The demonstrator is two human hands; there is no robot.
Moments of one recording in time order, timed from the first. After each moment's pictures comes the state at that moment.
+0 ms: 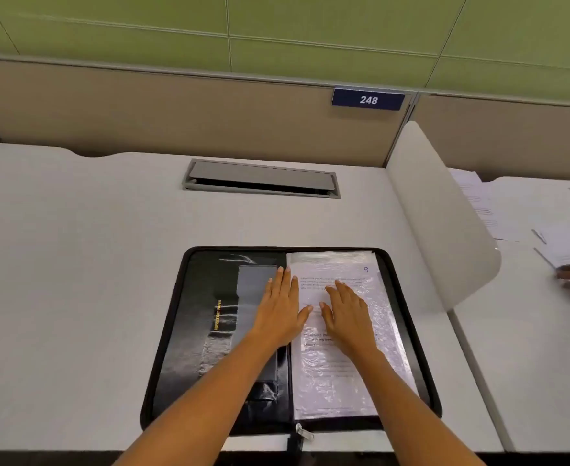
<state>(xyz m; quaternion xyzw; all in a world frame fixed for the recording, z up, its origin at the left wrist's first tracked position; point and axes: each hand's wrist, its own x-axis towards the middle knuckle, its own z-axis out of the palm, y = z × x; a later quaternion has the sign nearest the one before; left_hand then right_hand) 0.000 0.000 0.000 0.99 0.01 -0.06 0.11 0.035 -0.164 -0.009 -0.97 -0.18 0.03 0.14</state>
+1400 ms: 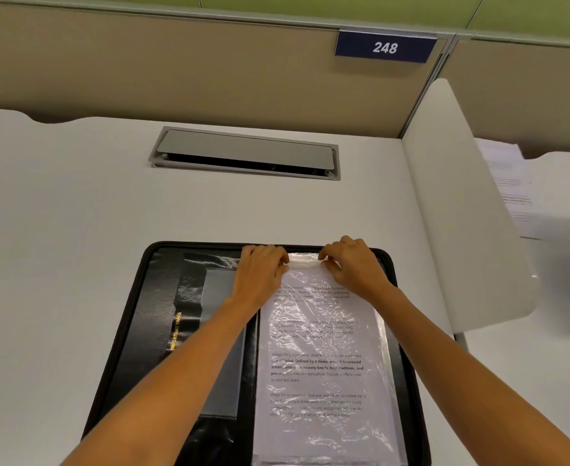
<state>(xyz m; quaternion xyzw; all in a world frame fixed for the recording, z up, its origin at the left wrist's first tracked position) 0.116 0.016 -0.013 0.97 0.04 0.10 0.20 0.209 -0.181 0.010 -0.91 -0.38 0.01 0.13</state>
